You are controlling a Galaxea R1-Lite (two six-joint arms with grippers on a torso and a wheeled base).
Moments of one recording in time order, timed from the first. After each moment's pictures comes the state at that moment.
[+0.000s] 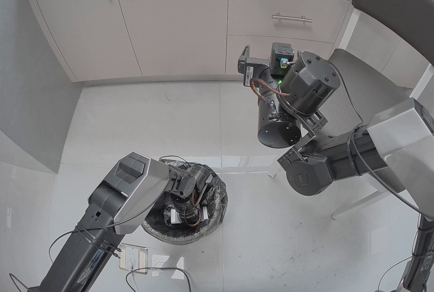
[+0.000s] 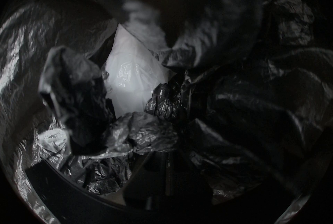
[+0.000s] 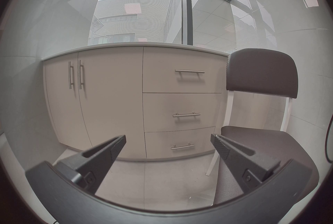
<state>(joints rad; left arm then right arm) -0.49 2.87 -2.00 0.55 -0.01 -0.59 0.75 2.18 -1.41 -1.33 -0.85 -0.37</state>
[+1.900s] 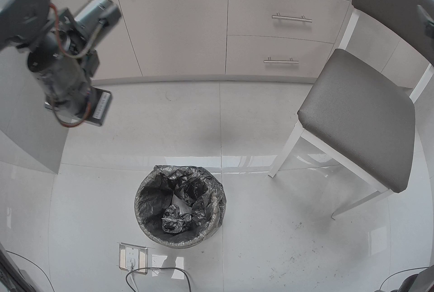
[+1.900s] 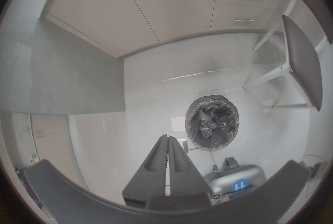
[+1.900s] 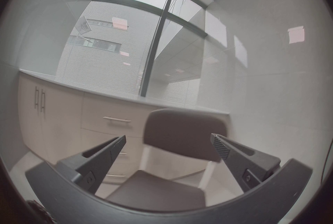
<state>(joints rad) -0.44 1.83 -2.00 1.22 0.45 -0.21 0.50 1.22 -0.80 -1.25 -0.79 -0.63</state>
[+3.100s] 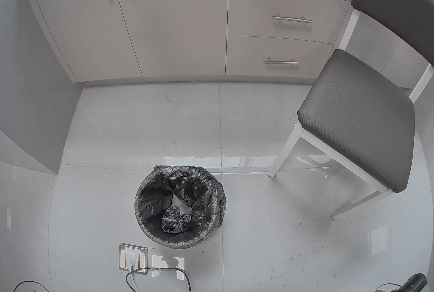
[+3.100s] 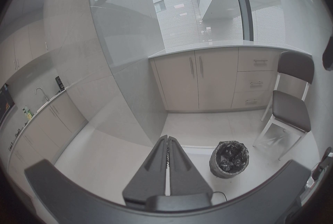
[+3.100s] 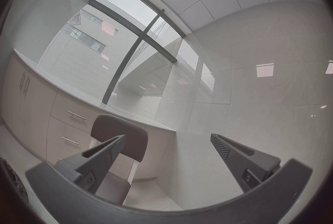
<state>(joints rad) -0.09 0.41 -1.27 0.94 0.40 0.06 0.14 0.21 -0.54 -0.62 -0.68 -0.70</state>
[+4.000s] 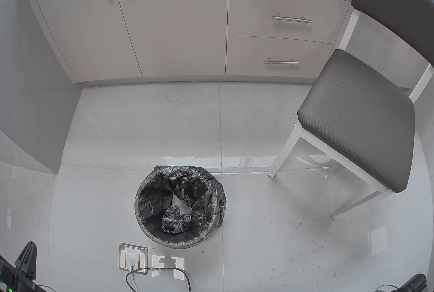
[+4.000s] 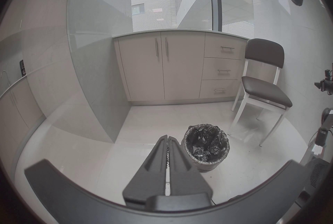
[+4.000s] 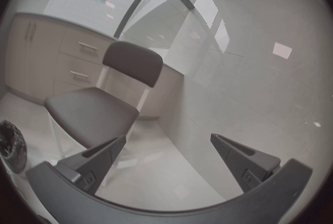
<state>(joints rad) -0.01 0.05 -0.05 0.04 -0.01 0.04 0.04 0.10 -0.09 -0.29 -0.81 -0.34</state>
